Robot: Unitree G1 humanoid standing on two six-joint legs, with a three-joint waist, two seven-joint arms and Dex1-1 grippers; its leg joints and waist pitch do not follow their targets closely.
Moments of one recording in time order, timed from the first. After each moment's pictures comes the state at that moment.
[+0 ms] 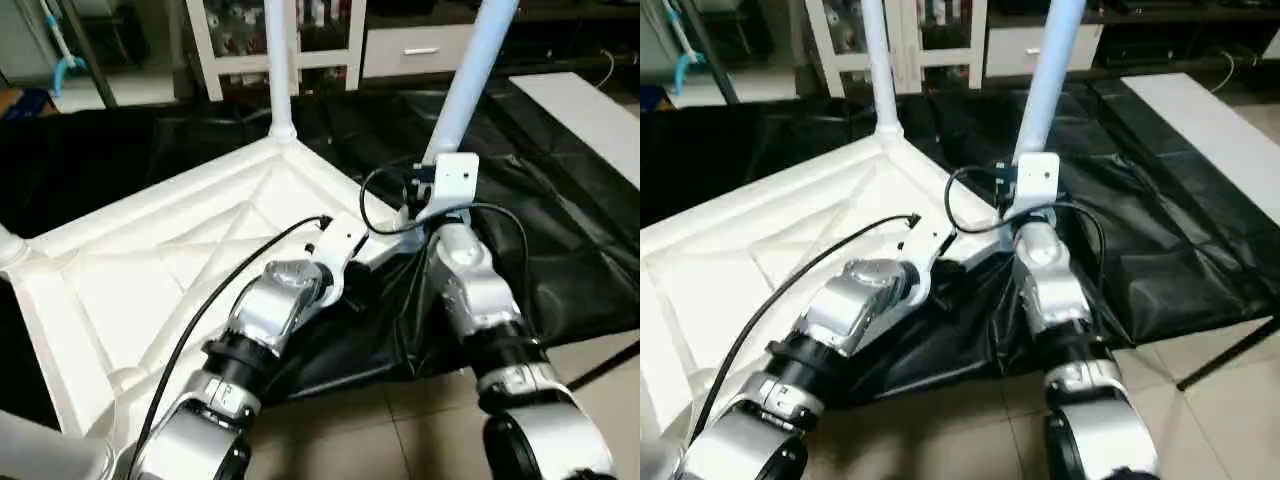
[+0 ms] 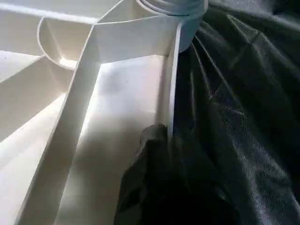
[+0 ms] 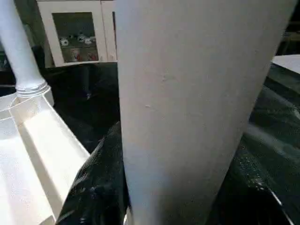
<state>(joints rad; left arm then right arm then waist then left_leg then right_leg) -0.66 -0.04 -0.19 0.51 0.07 0.61 -0.48 -0.69 -0.06 -0.05 0.69 0.11 0.02 -0.10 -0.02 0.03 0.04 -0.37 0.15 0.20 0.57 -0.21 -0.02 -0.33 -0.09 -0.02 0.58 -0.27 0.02</state>
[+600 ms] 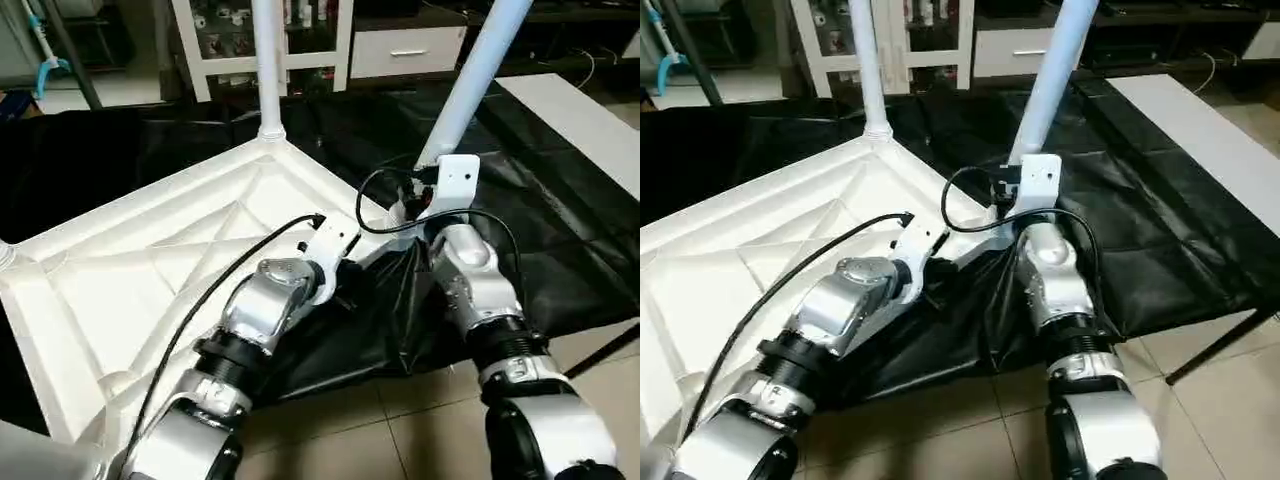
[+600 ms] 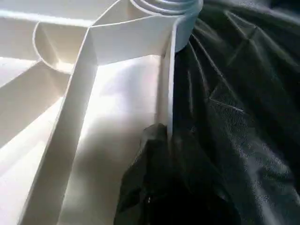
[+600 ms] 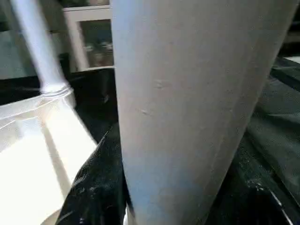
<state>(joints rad) -0.64 0.03 -0.23 0.46 0.07 0.59 -0.54 -0.71 -0.10 -0.07 0.77 0.15 -0.06 0.18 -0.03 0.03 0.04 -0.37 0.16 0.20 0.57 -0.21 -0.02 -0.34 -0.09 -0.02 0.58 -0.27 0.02</state>
